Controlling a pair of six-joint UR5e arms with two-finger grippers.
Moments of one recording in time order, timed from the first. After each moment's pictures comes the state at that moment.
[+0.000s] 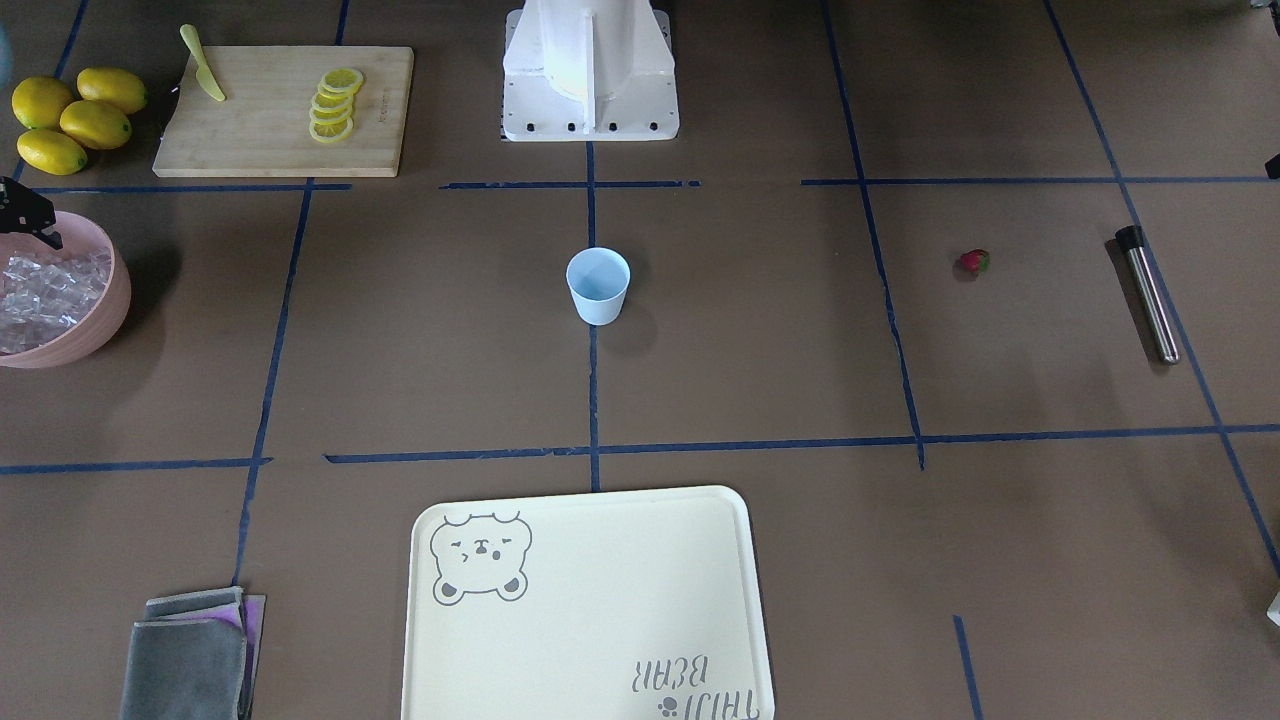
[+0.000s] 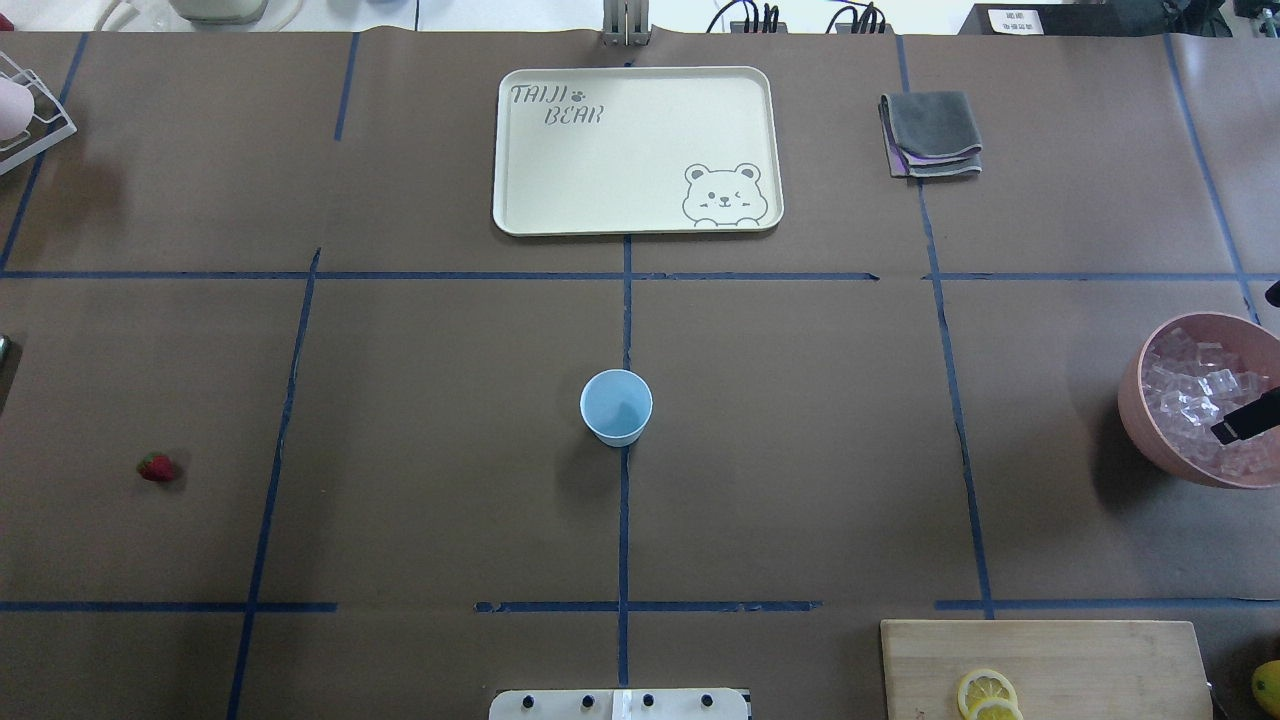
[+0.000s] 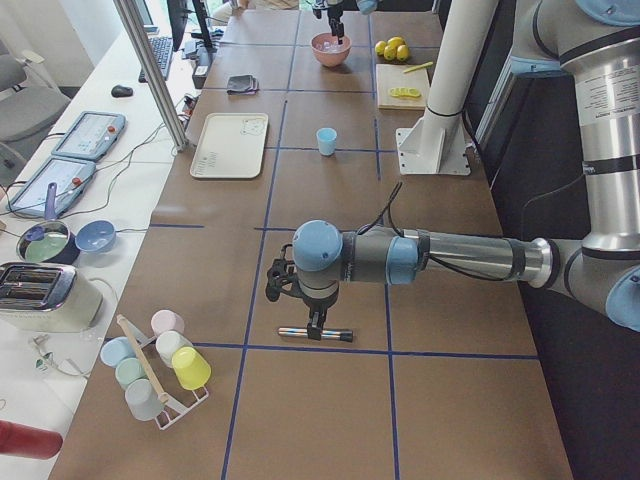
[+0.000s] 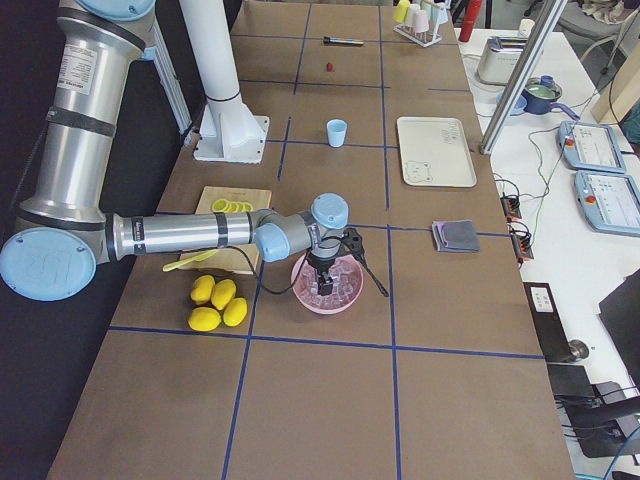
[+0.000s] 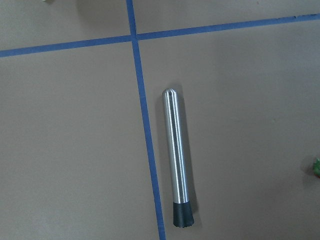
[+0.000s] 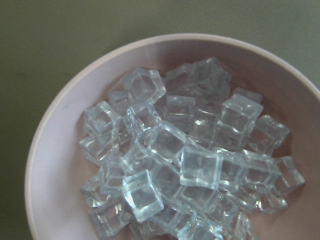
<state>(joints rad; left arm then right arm) -1.55 -1.34 -1.87 -1.52 -2.43 0.11 1.11 -1.82 1.84 -1.30 2.31 0.19</state>
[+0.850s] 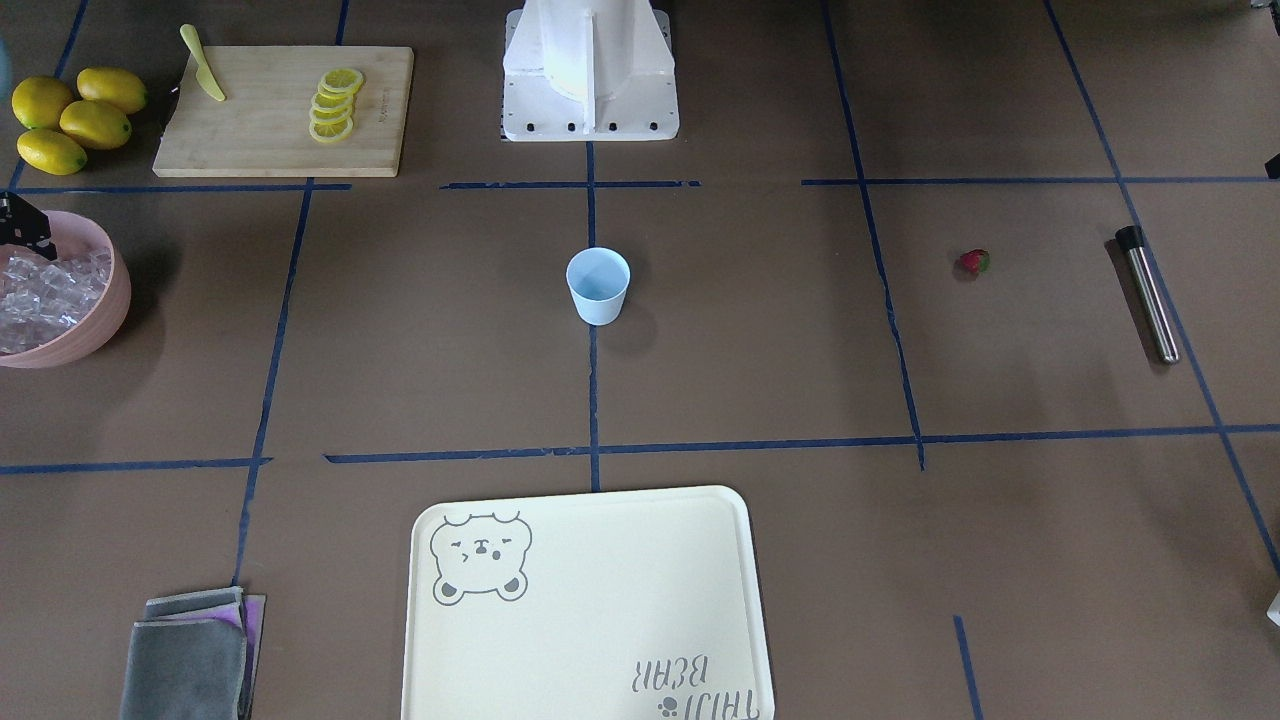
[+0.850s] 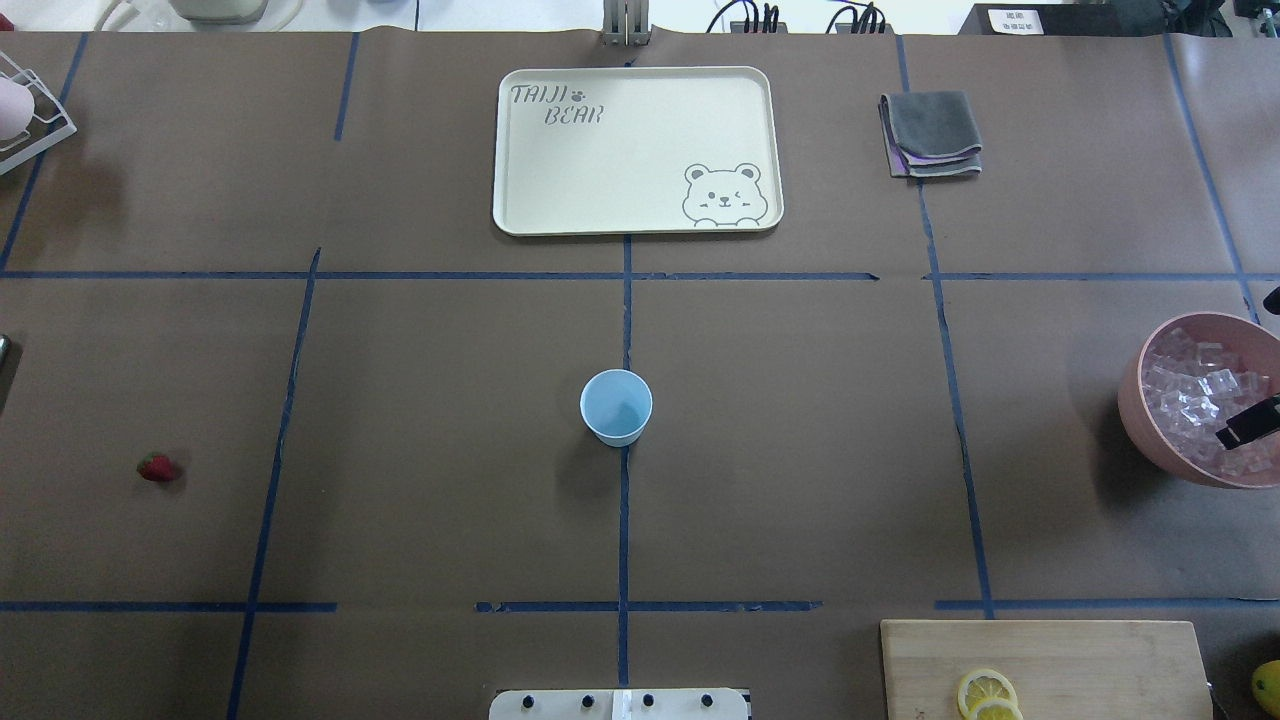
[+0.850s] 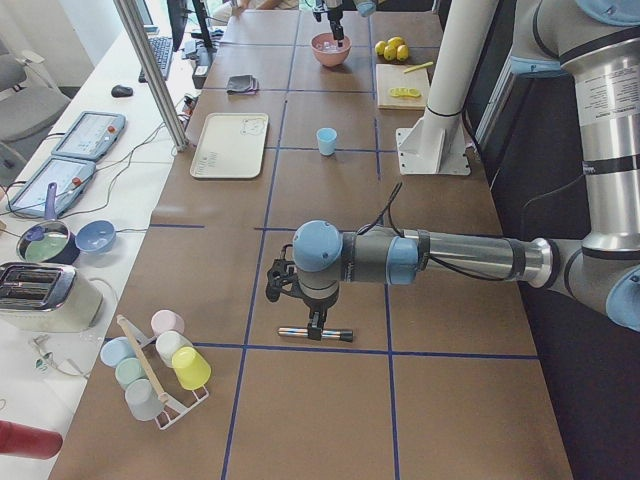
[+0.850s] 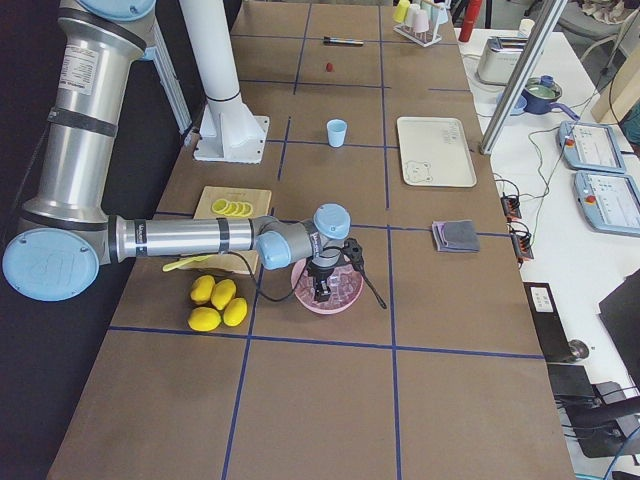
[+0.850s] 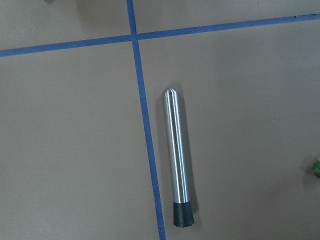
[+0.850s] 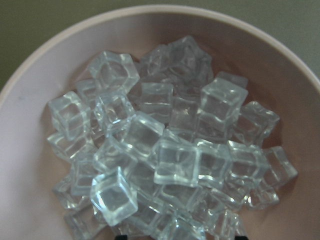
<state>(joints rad) -1.55 -1.34 -1.87 -1.52 -2.43 0.11 1.11 -1.81 1.80 -1.30 2.31 0.20</state>
